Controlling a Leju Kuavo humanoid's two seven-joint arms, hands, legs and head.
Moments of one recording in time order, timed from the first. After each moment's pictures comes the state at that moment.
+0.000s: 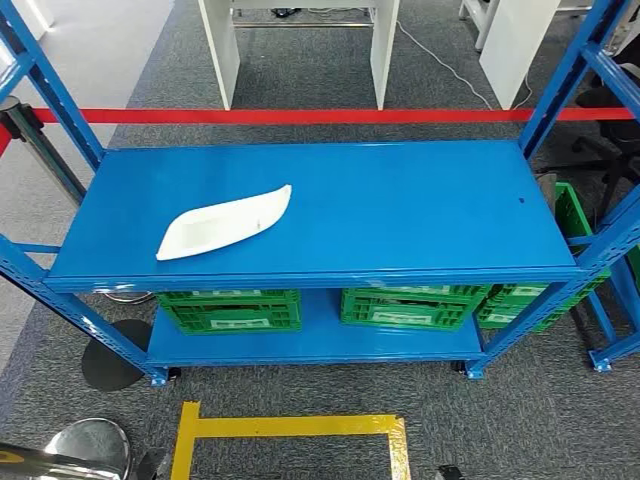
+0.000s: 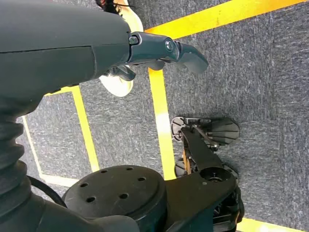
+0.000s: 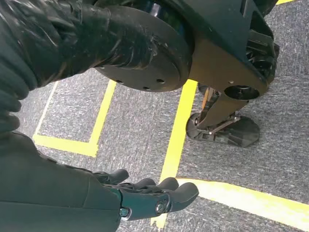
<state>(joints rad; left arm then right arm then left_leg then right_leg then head) 0.16 0.00 0.00 -0.41 0.00 0.00 0.00 0.16 0.00 0.00 -0.38 0.00 0.00 0.00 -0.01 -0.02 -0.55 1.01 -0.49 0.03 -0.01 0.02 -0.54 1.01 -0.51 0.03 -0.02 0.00</state>
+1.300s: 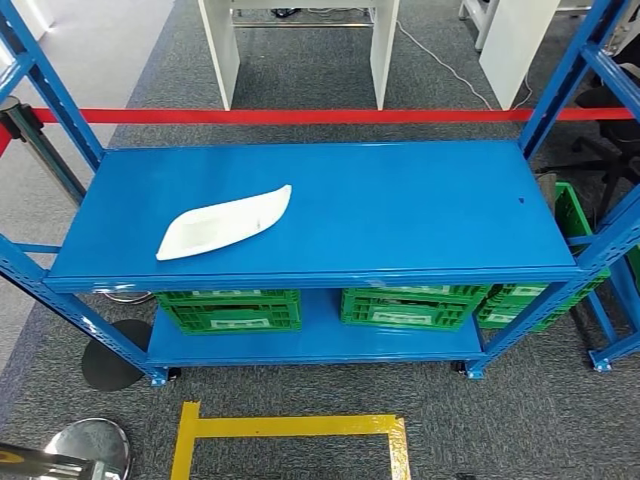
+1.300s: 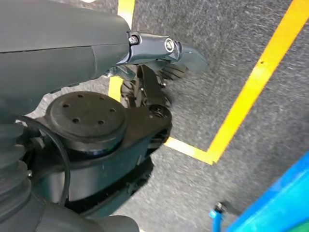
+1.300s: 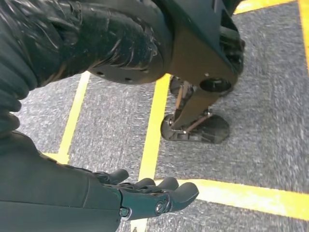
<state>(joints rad) 0.34 -0.16 0.35 -0.79 0.33 -0.17 0.08 0.04 -0.14 0.63 -0.14 -0.73 -0.13 -0.37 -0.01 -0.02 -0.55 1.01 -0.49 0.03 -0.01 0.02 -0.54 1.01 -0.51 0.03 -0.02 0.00</state>
